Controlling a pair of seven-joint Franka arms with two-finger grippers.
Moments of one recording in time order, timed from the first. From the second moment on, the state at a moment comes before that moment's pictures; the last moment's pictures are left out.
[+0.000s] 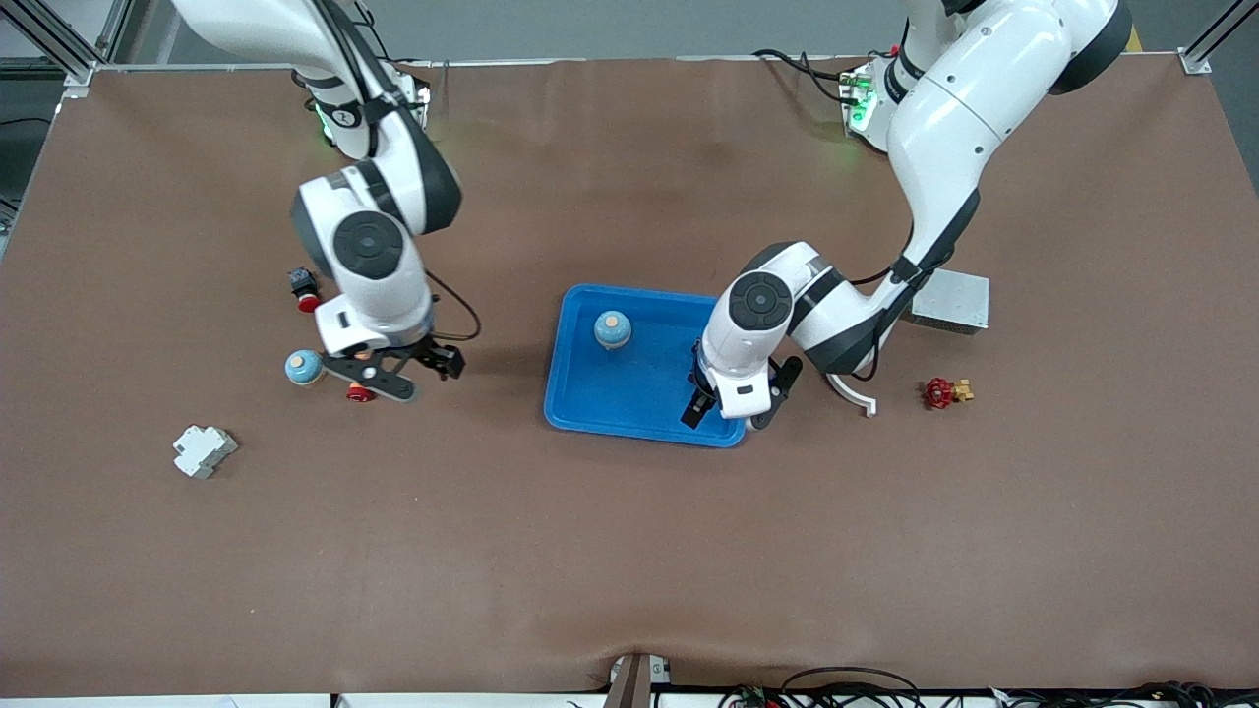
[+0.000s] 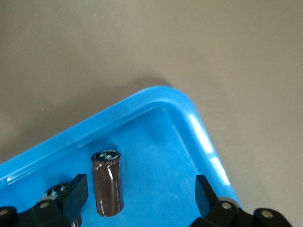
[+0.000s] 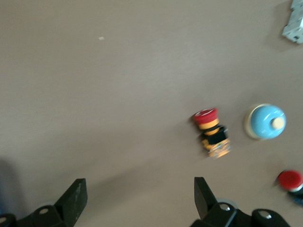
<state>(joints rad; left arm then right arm) -0.14 0.76 -0.54 -1.62 0.44 2.34 -1.80 0.40 0.25 -0.04 -2.03 -0.22 2.24 0.83</state>
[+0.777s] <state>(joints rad) 0.01 0.58 -0.54 -1.41 0.44 1.94 -1.03 0.05 0.19 -0.04 -2.29 -0.22 2.58 0.36</state>
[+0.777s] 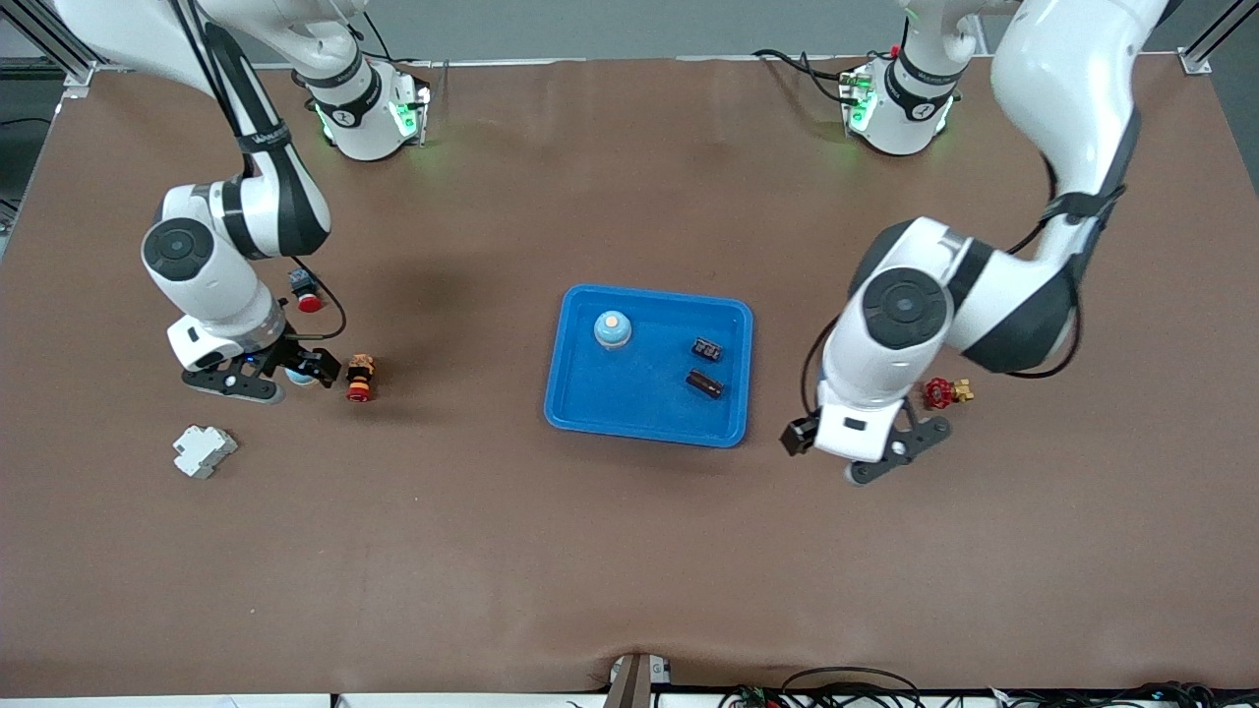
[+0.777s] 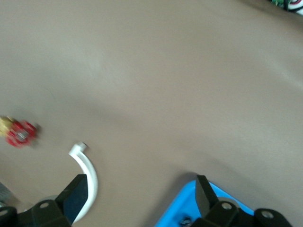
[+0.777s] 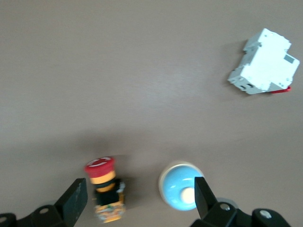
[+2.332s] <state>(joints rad) -0.02 0.04 -0.11 -1.50 0.13 1.59 -0.21 -0.06 0.26 -0.03 -2.44 -0.17 2.78 0.31</state>
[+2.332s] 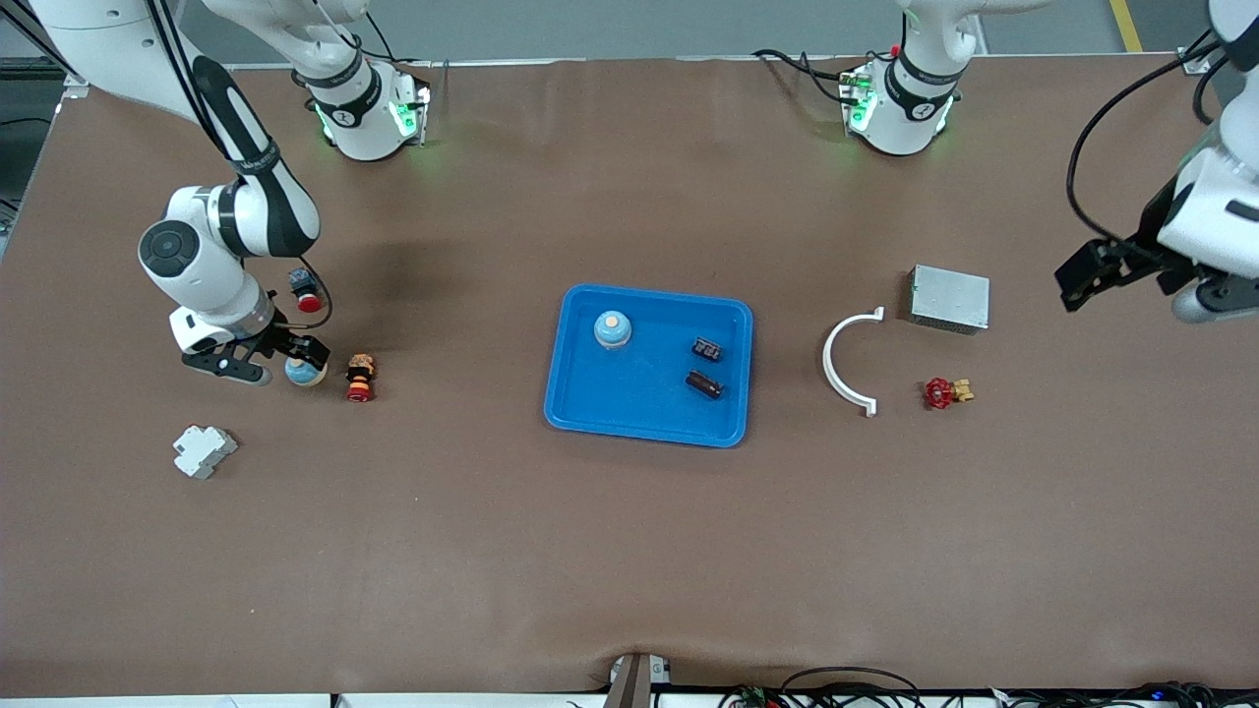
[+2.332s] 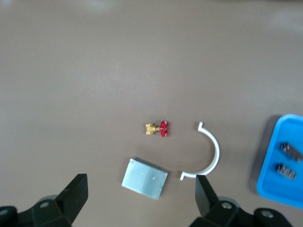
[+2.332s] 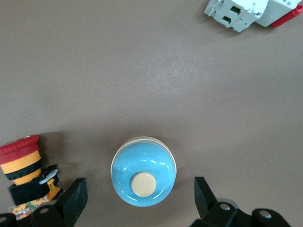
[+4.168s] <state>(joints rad) -0.04 -0.10 -0.07 -1.60 0.03 1.45 -0.14 -0.03 0.20 0.00 -2.37 -0.15 2.51 0.32</state>
